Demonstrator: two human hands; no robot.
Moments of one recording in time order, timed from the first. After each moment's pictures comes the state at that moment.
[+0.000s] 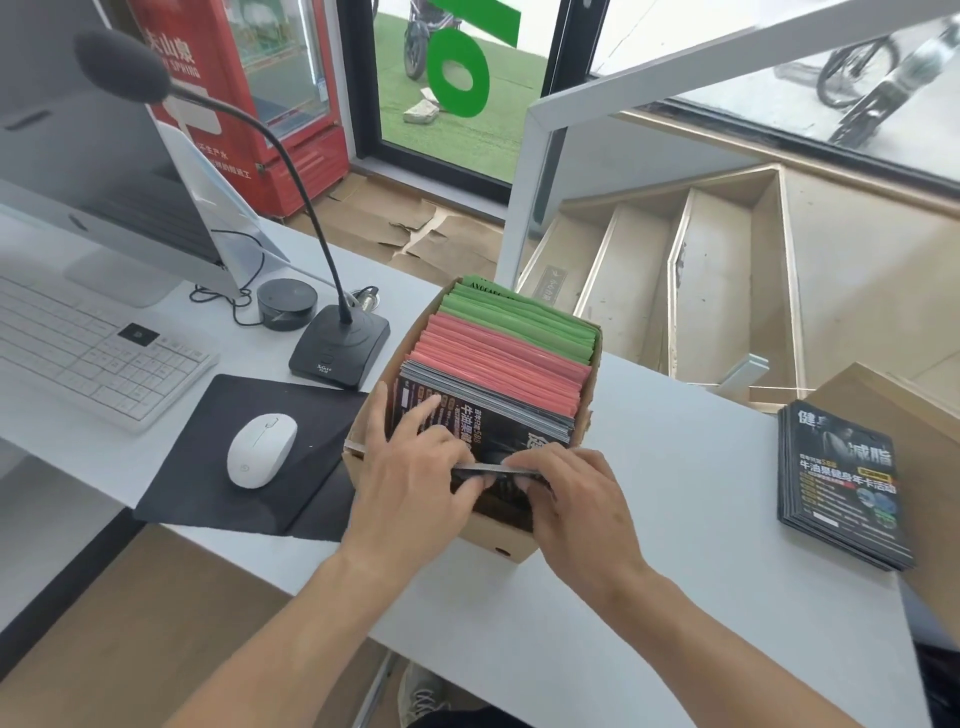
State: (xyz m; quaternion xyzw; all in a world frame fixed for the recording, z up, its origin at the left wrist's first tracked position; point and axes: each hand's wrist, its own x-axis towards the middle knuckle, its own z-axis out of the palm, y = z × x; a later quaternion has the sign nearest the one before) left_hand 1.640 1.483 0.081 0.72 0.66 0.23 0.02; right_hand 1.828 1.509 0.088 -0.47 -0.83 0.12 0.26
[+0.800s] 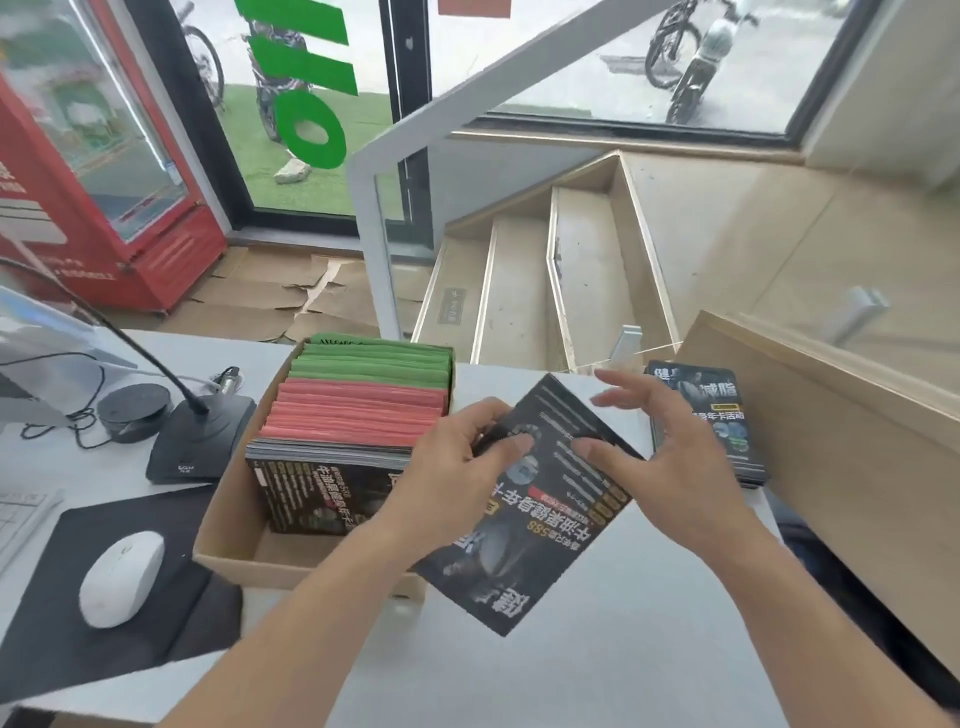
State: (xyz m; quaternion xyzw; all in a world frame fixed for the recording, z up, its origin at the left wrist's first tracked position) left_hand 1.782 1.532 0.170 0.64 0.48 0.34 0.48; right_hand 1.998 1.513 0.176 -0.61 -0.62 0.29 0.40
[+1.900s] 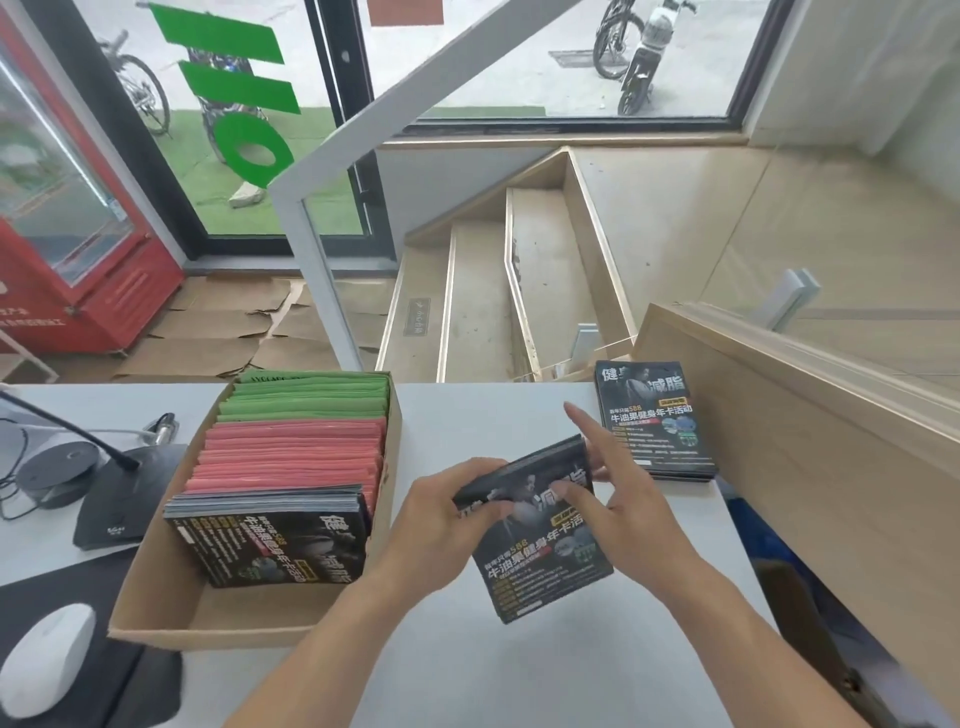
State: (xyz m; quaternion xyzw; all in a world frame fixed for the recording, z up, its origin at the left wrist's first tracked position) left_hand 1.837 1.542 0.120 0.68 0.50 0.32 0.43; right_hand 2.050 1.515 0.109 -0.58 -0.63 0.33 0.39
